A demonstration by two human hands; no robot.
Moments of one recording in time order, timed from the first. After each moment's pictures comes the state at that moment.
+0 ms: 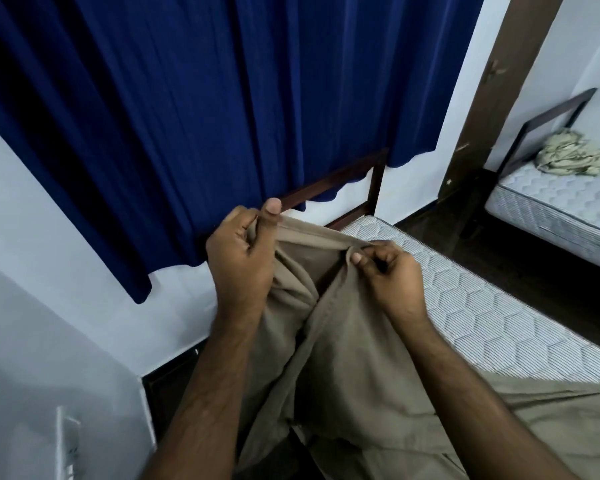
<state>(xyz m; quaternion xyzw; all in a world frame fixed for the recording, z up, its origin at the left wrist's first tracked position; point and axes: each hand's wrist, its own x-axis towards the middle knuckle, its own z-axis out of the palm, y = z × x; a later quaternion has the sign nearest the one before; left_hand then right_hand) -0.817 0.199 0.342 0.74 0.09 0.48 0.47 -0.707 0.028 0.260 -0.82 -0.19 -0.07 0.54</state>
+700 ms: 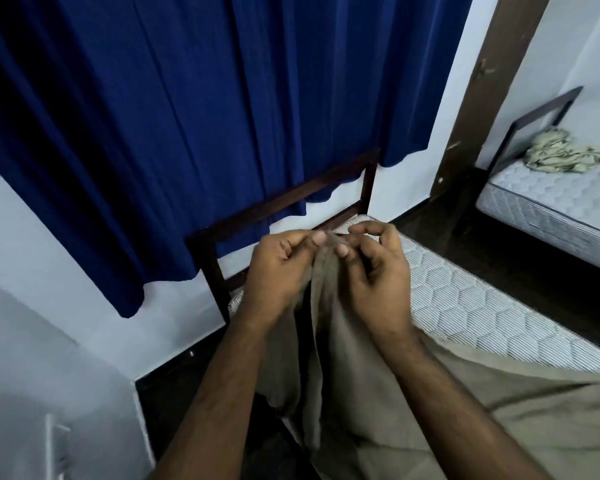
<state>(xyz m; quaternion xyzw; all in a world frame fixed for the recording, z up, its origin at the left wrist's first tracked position) -0.798 0.175 0.320 0.75 0.06 0.22 0.62 -0.746 0.039 0.293 -0.74 -0.26 -0.22 0.58</state>
